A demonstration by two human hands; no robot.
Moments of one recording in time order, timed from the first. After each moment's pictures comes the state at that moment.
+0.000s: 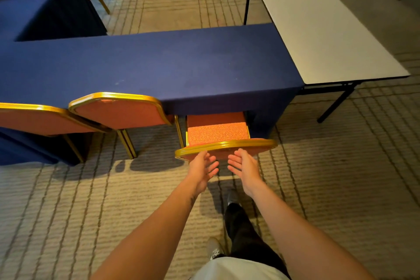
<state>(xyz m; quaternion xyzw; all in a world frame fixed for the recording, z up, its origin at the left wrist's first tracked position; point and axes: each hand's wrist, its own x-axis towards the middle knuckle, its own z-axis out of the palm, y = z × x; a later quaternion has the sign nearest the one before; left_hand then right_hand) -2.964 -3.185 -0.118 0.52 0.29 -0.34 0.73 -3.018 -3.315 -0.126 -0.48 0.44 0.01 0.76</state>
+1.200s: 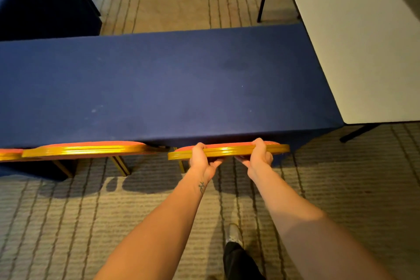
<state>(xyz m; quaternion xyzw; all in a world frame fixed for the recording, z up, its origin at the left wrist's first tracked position) -2.671 -3.296 -0.189 0.39 0.44 -0.26 0.77 -2.714 -3.432 -0.168 -0.34 0.60 -0.05 0.72</state>
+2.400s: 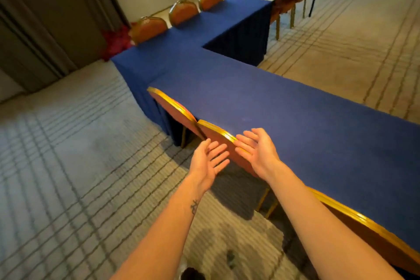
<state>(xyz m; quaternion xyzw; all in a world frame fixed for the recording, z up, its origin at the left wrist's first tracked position) -2.736 -3.003 0.006 0.39 0.36 0.01 0.85 -2.651 -3.134 0.015 -0.48 0.17 0.32 0.80</state>
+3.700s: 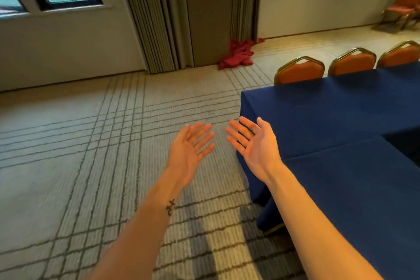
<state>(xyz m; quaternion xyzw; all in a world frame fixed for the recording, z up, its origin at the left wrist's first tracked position) -2.689 -2.218 0.092 0.34 0.32 0.38 0.79 -2.523 -2.301 0.098 -0.41 -0.13 0.53 0.73</state>
